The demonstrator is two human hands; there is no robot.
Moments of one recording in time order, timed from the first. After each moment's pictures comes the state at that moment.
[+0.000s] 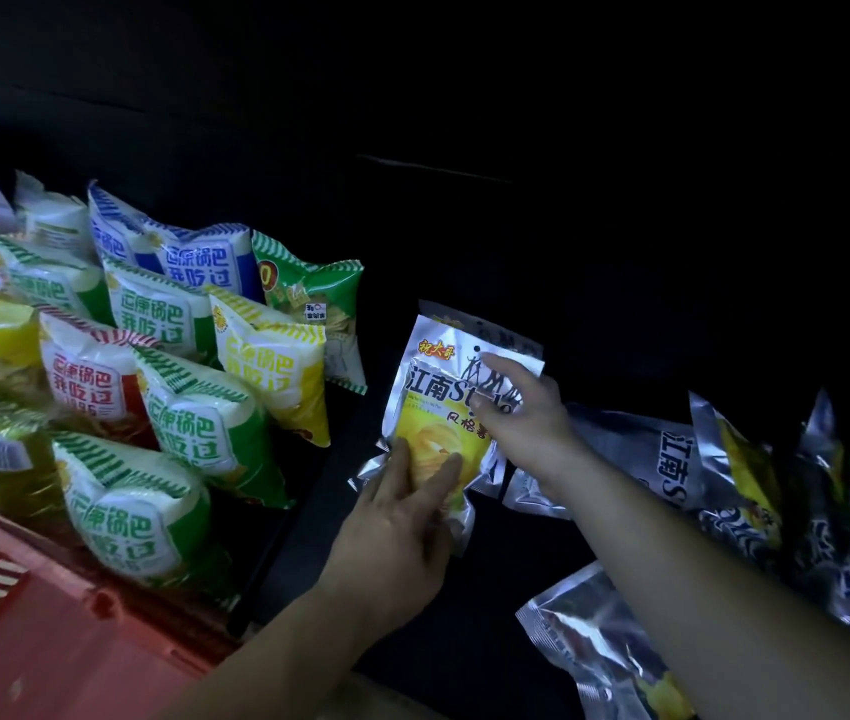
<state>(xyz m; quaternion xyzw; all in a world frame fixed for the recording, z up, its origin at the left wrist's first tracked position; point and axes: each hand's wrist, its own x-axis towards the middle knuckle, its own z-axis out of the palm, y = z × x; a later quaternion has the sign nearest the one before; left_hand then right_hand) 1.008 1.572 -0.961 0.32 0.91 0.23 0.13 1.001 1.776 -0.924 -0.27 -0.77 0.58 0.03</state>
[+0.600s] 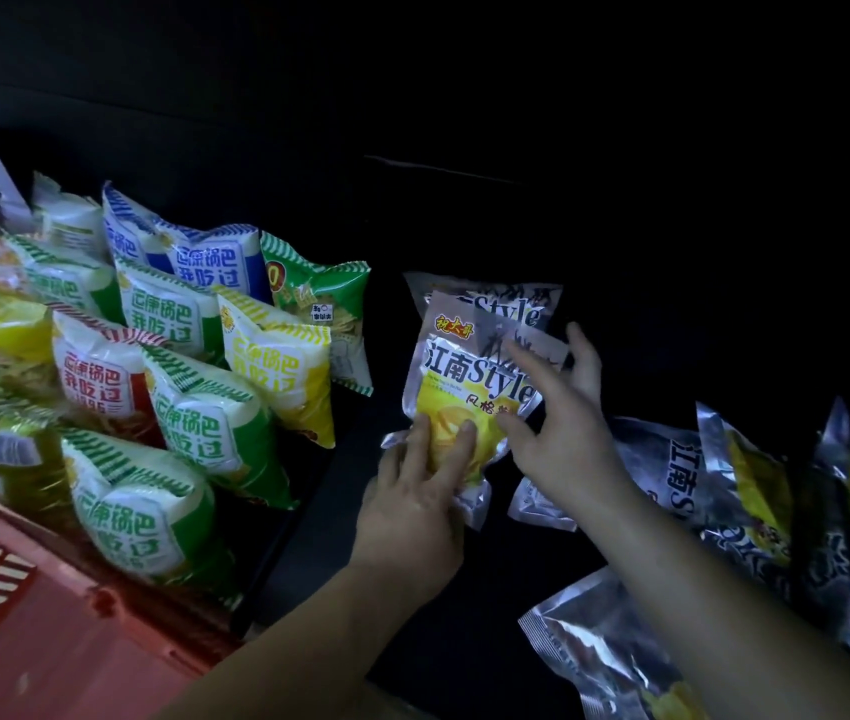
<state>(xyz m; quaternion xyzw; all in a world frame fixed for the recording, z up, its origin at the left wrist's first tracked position) 0.999 1.602 -0.967 0.30 0.94 0.17 0.08 1.025 1.781 -0.917 -0.16 -0.87 0.44 0.14</state>
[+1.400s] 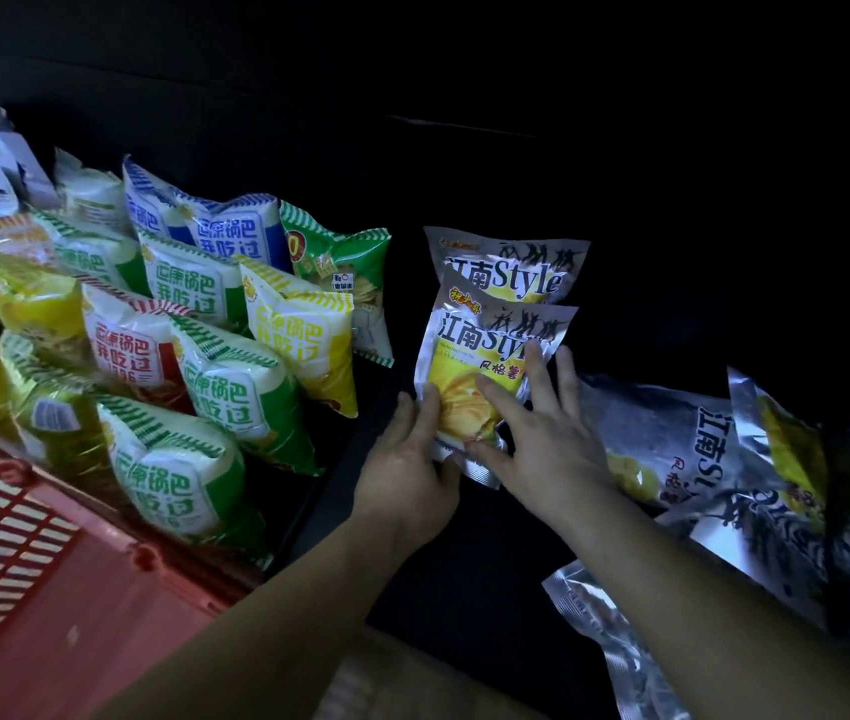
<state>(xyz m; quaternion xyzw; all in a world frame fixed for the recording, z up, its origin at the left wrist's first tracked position) 0.980 1.583 -0.978 0.20 0.92 0.30 0.12 1.033 1.752 -0.954 -0.14 -0.98 0.15 -0.02</state>
